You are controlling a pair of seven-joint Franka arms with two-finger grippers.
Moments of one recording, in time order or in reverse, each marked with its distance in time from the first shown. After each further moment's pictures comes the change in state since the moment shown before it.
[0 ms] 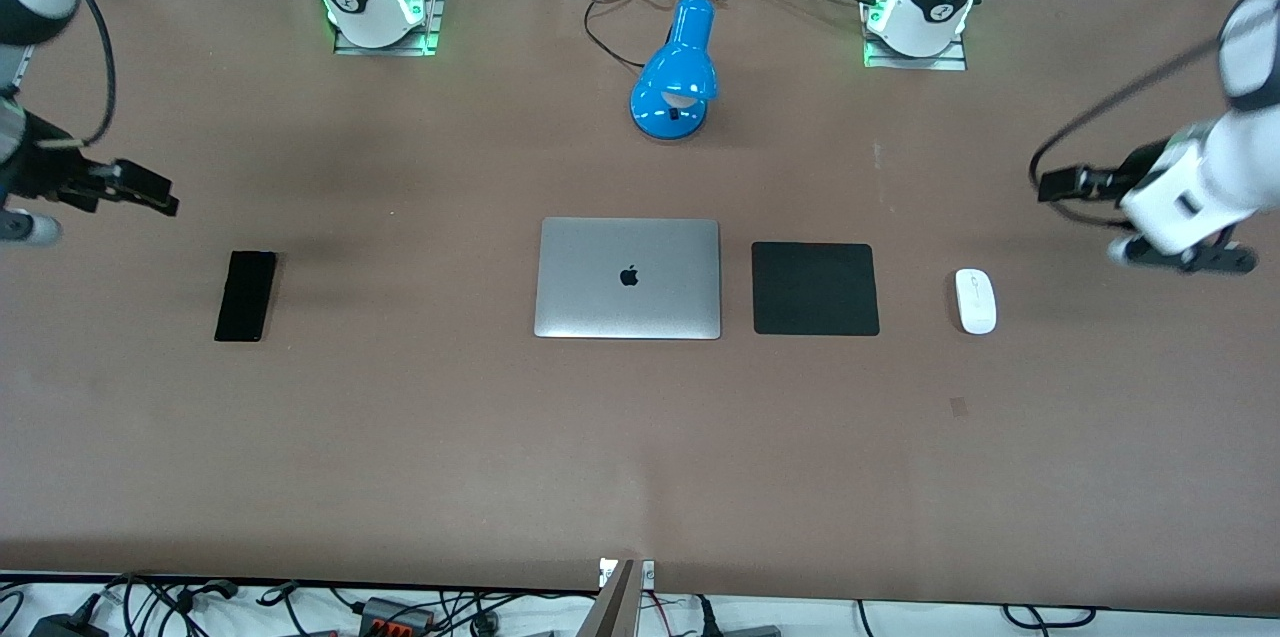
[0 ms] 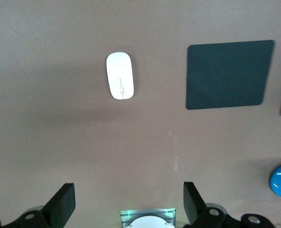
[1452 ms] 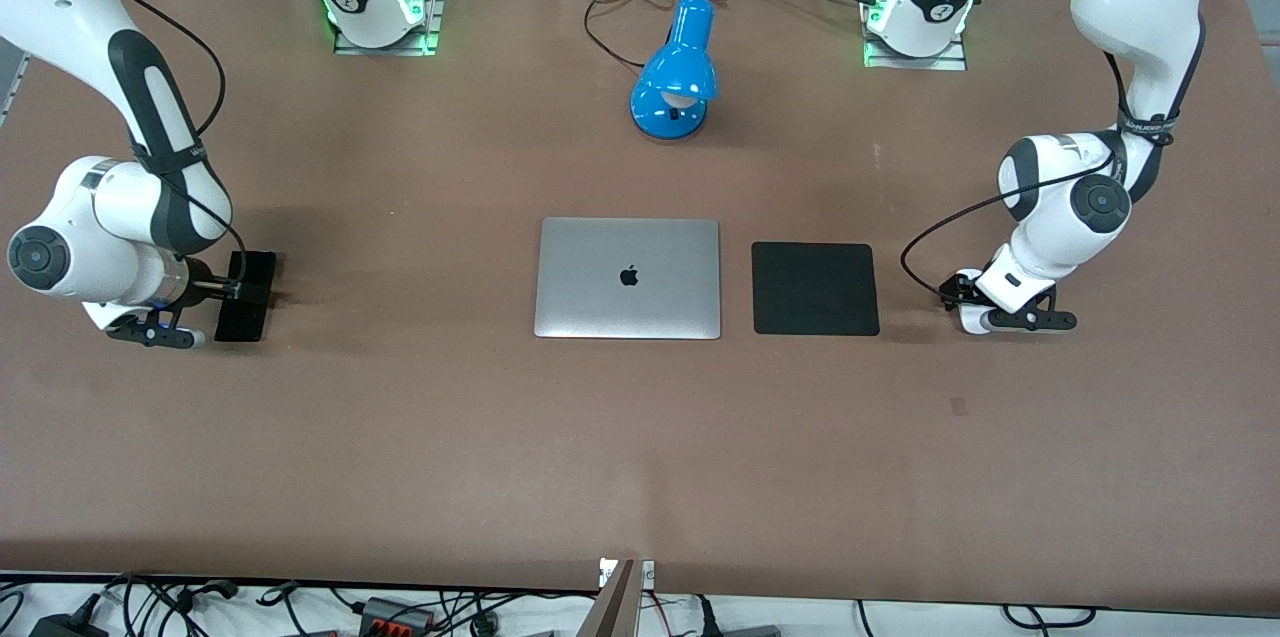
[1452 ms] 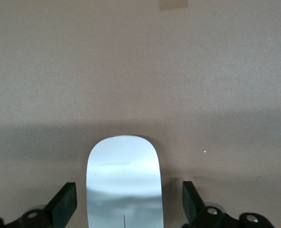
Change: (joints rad) left arm 0.025 0.238 -0.004 -0.604 0.000 1.238 0.004; right arm -0.137 0.460 -0.010 -0.187 -0.054 0.547 0.007
